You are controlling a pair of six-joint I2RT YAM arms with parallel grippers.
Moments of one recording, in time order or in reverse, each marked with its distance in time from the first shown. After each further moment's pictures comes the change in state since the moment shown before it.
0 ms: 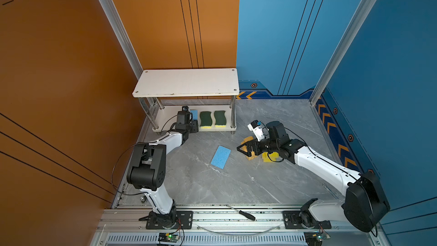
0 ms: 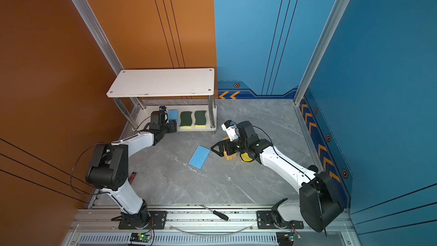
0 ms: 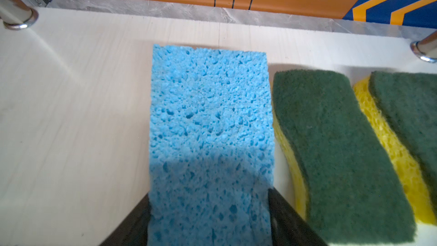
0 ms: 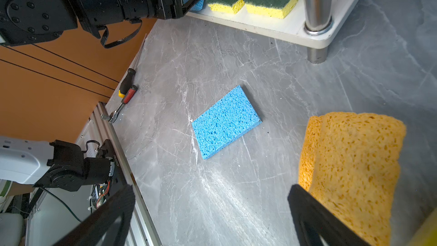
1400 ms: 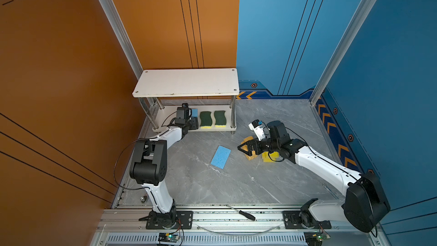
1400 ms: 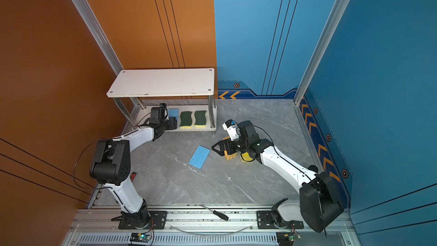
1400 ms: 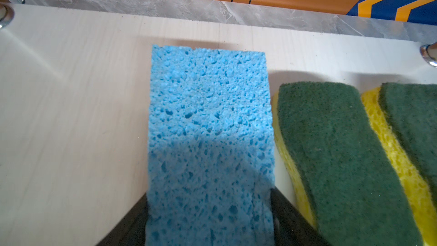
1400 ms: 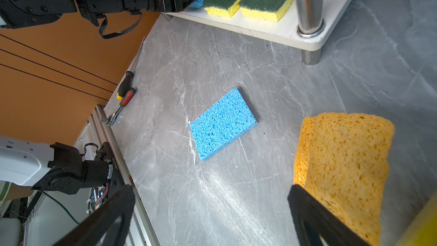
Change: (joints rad) left arm 0.020 0.062 0.114 -0.121 0.046 0.003; right arm -0.013 -0.002 -0.001 0.000 0.001 0.000
